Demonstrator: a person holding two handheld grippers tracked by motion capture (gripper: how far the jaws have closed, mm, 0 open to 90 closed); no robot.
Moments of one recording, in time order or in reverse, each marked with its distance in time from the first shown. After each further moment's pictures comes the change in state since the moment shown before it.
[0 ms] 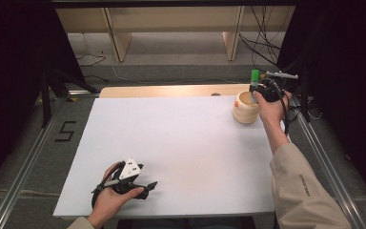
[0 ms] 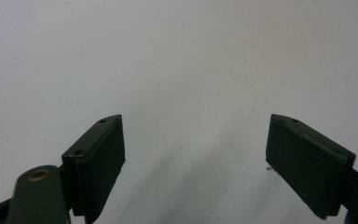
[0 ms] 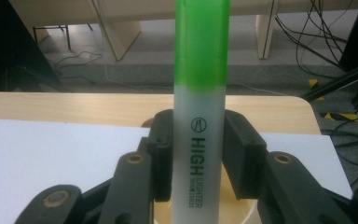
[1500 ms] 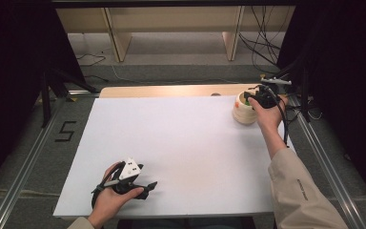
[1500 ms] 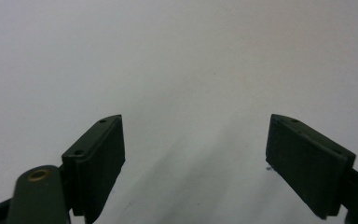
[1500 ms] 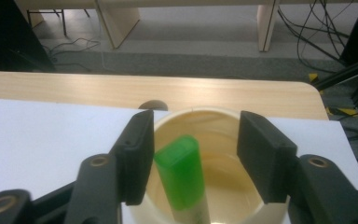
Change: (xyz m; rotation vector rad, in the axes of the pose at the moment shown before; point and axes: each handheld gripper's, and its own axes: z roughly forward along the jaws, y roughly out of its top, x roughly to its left) left arm 0.000 0.000 0.000 -0.002 0.000 0.002; right arm 0.004 -0.020 0.010 0.036 -0.008 -0.030
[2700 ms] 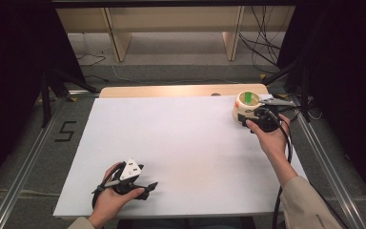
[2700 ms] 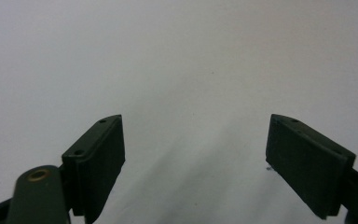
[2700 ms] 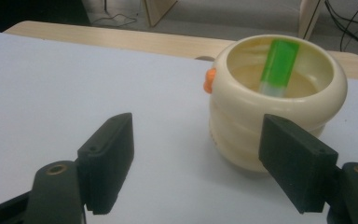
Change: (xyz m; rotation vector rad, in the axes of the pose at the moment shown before) left arm -0.002 0.000 0.001 0.004 0.001 0.005; right arm 0.030 -0.048 -0.059 0.053 0.134 -0.095
